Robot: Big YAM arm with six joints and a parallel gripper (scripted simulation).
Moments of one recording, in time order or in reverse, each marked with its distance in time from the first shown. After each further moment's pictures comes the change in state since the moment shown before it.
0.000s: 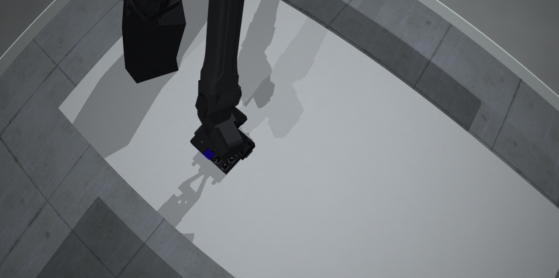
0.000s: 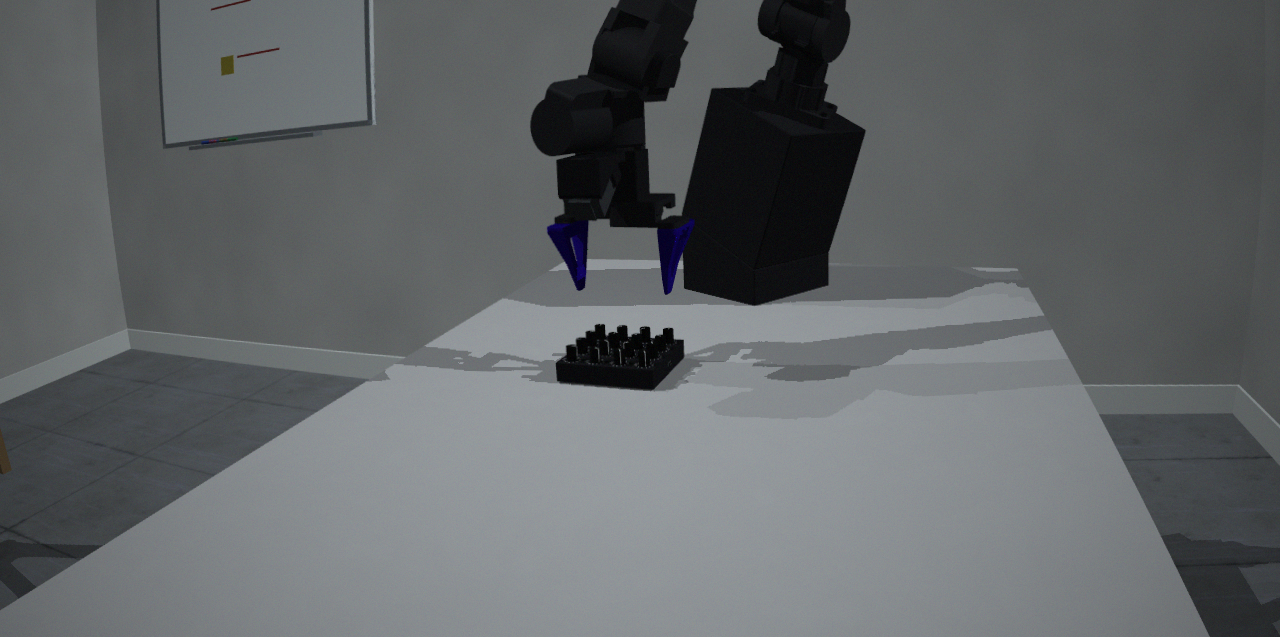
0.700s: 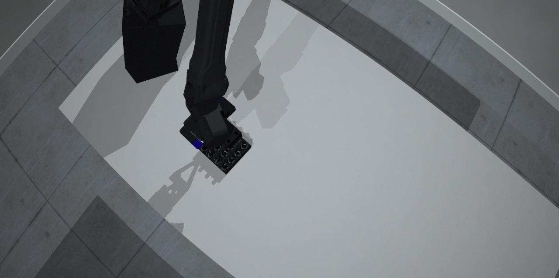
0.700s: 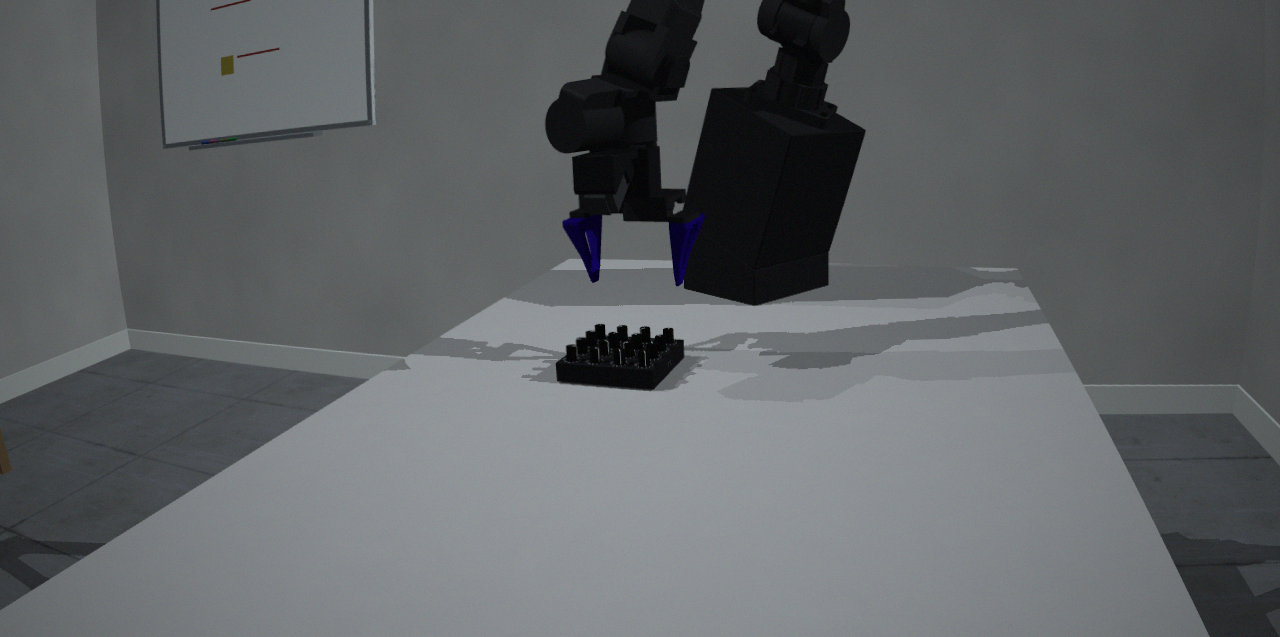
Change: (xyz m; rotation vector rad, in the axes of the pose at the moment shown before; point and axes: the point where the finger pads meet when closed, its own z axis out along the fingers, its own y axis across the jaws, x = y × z) arm 0.040 0.000 0.000 -0.002 0.006 0.008
